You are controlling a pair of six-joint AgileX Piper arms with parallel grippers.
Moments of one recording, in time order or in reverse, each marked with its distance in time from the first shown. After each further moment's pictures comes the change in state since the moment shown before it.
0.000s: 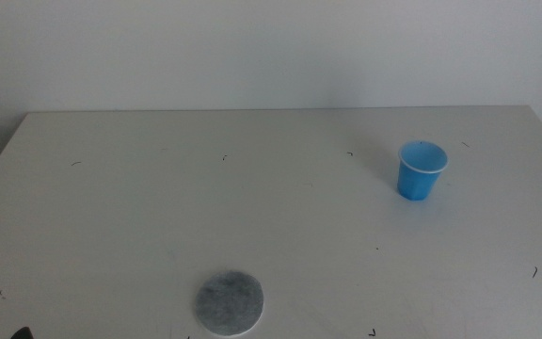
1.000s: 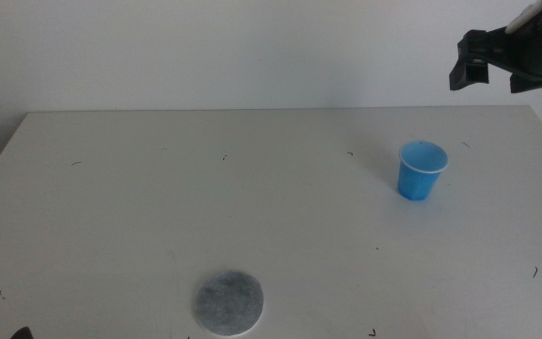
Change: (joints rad) left arm 0.000 0.000 0.000 0.000 0.000 0.000; right arm 0.089 0.533 -0.398 0.069 0.173 0.000
